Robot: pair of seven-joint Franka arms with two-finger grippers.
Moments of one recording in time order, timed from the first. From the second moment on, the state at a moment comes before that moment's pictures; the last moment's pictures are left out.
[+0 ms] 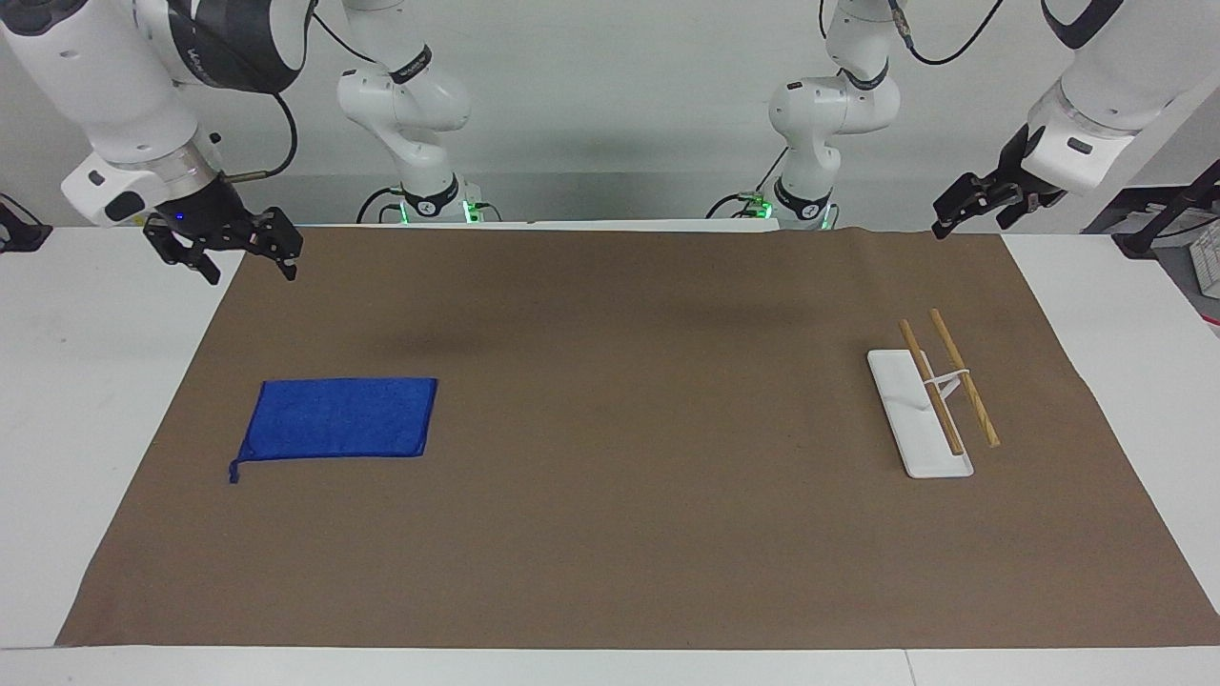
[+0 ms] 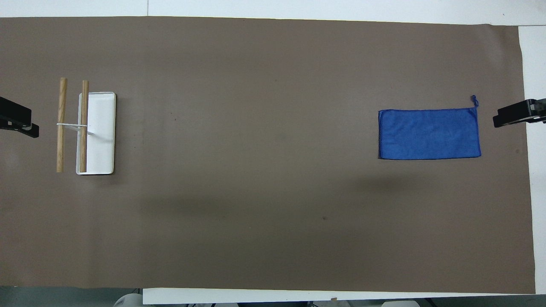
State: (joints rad) left arm -0.01 0.00 -0.08 -1.47 -0.03 1.29 -0.18; right arm -0.14 -0.02 0.02 -1.65 -0.02 1.60 -0.18
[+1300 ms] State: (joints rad) left arm -0.01 0.00 -0.08 -1.47 -0.03 1.29 -0.18; right arm -0.15 0.19 0.01 -2.07 -0.02 2.36 -0.27
